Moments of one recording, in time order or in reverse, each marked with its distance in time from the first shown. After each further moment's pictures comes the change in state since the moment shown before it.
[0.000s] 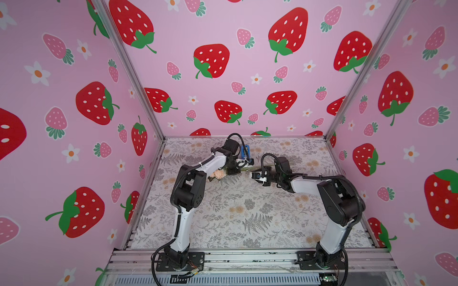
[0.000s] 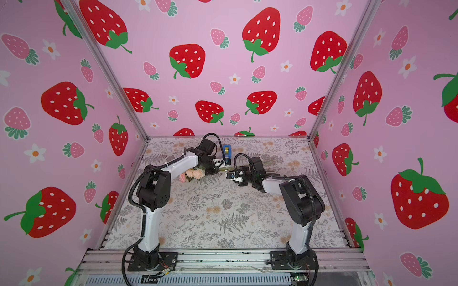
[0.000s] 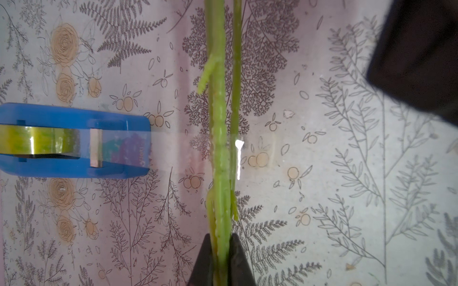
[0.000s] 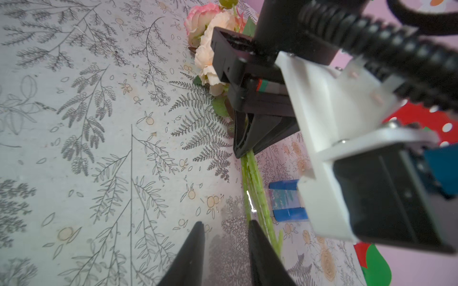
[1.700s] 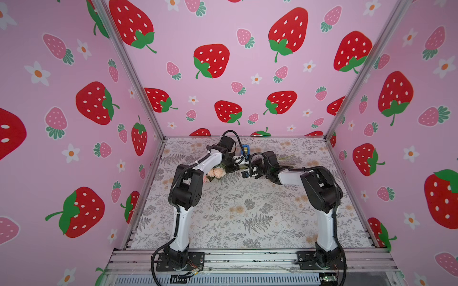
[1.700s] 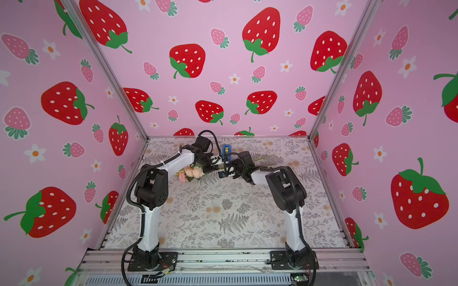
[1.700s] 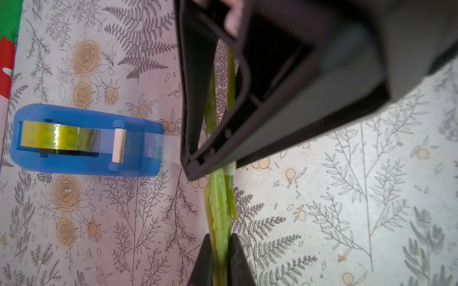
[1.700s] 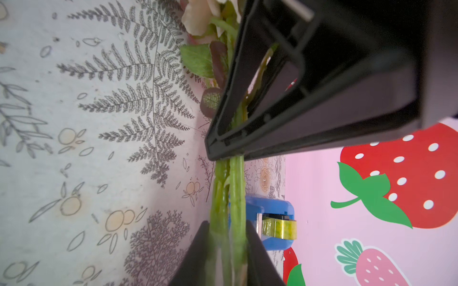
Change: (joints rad) left arm 0.052 0.000 0.032 -0.027 0.132 -0.004; right arm 0.041 0.246 0.283 -0.018 0.208 -0.363
